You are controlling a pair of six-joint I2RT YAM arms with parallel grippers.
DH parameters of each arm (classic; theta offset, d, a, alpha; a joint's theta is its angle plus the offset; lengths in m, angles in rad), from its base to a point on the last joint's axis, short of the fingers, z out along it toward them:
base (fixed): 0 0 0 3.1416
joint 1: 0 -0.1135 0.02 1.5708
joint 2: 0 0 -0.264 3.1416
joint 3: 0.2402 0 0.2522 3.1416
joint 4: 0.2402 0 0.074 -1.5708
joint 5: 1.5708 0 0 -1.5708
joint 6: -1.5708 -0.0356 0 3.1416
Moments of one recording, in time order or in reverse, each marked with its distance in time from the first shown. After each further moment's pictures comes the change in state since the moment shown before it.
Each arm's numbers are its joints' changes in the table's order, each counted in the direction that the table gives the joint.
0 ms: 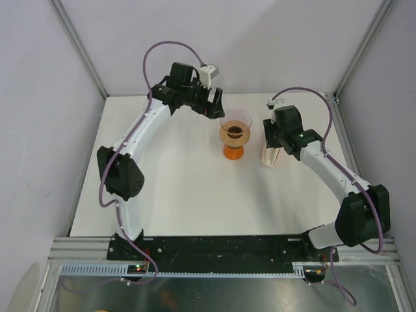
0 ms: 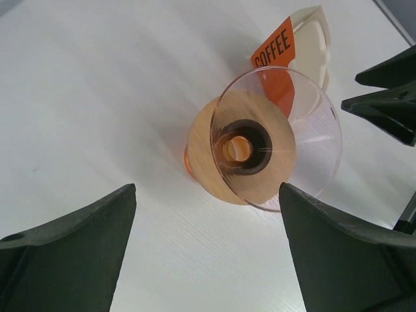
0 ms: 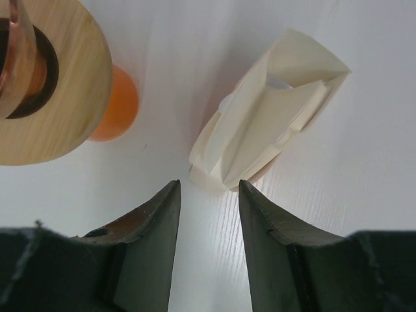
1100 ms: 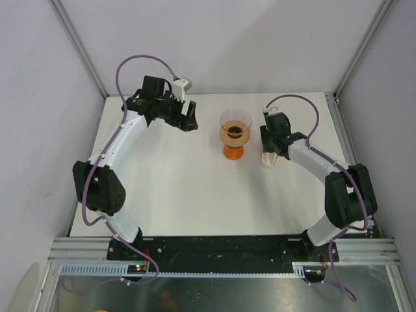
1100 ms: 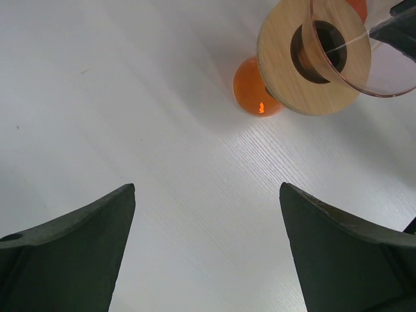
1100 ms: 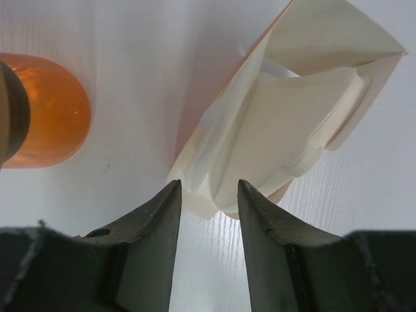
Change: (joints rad) left arm -0.158 -0.257 -0.355 0.011 -0.017 -0.120; right arm -0.021 0.164 -0.060 -0.138 0.109 -0.037
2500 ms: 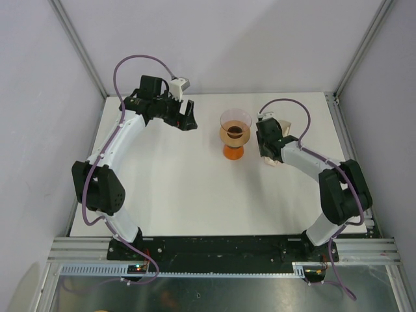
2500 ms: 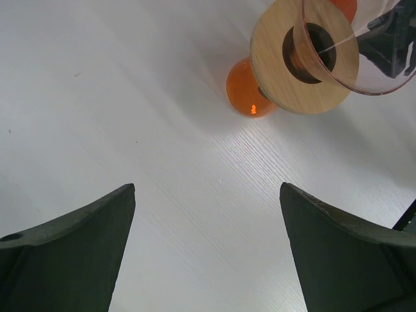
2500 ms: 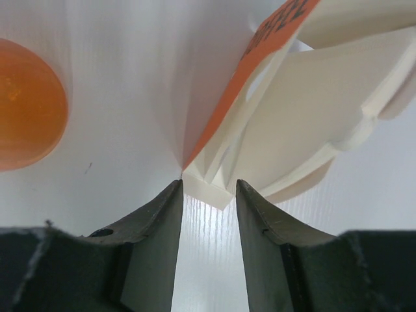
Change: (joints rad) left arm -0.022 0.000 0.000 0.000 0.055 0.000; right arm -0.064 0.068 -0.019 -0.023 0.139 -0.011
